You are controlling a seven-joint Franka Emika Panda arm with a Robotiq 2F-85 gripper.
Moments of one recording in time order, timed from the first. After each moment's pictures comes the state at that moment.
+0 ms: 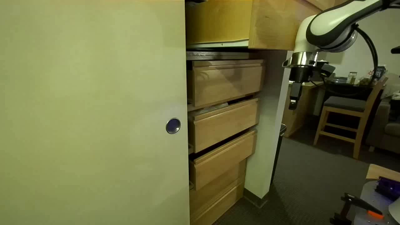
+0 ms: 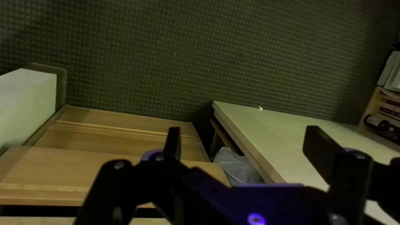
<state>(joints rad) 0.10 -0.37 -0.18 -2.49 0.16 2.06 -0.38</state>
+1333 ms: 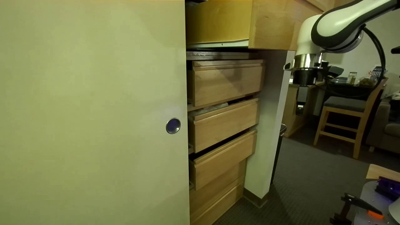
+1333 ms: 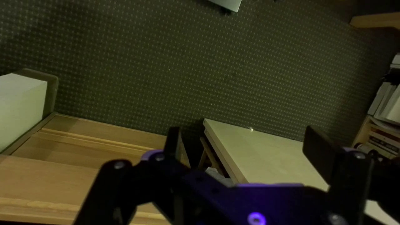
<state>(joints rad) 0.10 -0.43 -0.11 -2.56 0.16 2.02 -0.38</state>
